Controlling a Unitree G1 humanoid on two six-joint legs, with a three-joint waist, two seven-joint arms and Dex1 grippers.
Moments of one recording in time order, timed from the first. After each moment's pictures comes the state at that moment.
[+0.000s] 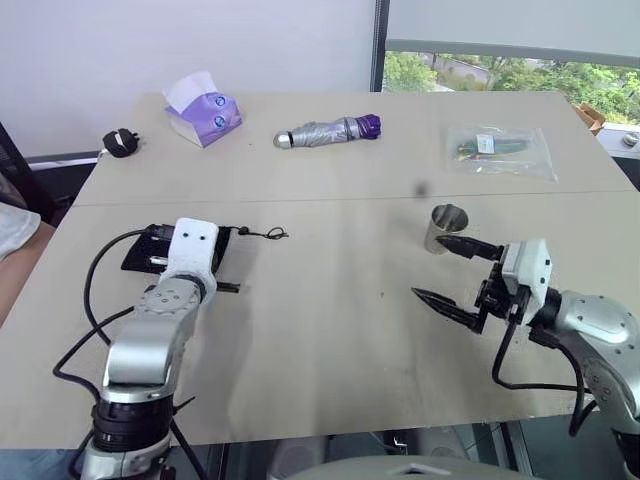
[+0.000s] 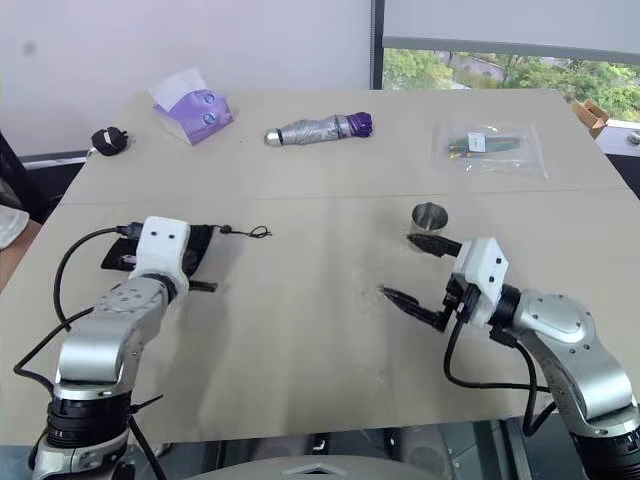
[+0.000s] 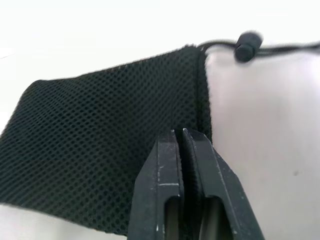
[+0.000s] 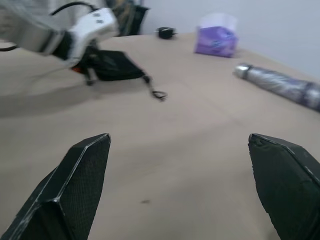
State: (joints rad) left arm -0.16 0.53 0.22 -0.41 -0.22 0.98 -0.17; right arm -0.02 -0.63 -0.06 -0.56 0.52 0.32 0.75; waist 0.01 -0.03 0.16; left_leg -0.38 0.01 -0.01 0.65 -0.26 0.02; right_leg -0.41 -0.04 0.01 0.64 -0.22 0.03
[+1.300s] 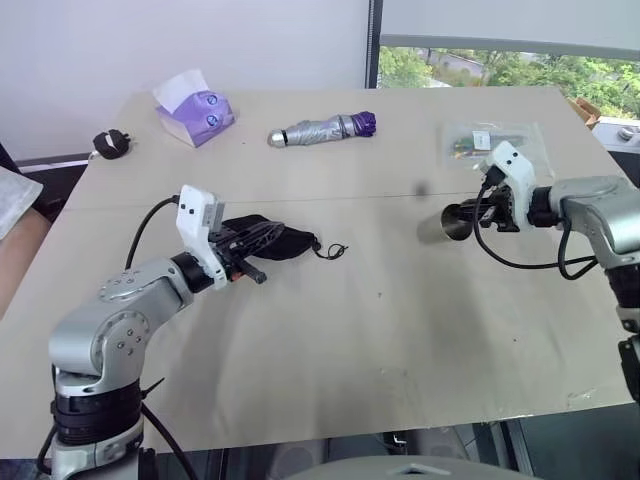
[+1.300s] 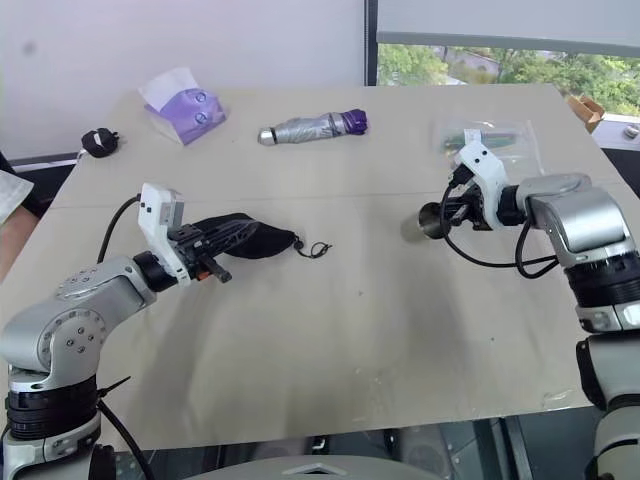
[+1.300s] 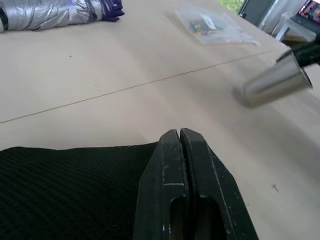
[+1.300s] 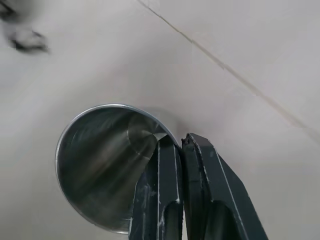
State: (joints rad) left arm -0.22 0.61 0.33 -0.42 -0.77 0.92 -0.55; right arm -0.75 -0.75 0.11 0.04 0.41 0.95 0.92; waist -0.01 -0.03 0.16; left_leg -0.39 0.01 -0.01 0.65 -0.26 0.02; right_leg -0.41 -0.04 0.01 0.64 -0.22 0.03
